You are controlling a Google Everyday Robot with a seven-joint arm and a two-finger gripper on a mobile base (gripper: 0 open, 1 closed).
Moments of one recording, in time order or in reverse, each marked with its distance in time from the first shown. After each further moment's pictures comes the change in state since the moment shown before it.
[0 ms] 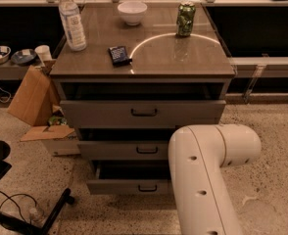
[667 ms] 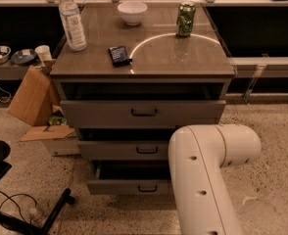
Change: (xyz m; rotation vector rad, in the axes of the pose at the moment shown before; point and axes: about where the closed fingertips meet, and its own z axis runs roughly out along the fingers) arm 0.000 0.000 0.000 0.000 0.000 0.000
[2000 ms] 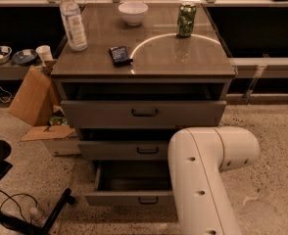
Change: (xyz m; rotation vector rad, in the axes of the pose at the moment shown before) arm 0.049 0.106 0.011 -0.265 0.154 -0.026
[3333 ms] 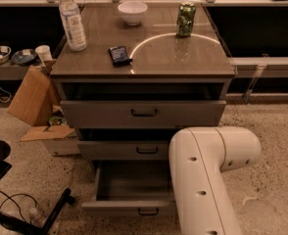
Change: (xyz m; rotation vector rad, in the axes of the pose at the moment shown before) arm 0.001 0.000 -0.005 0.000 0.000 0.000
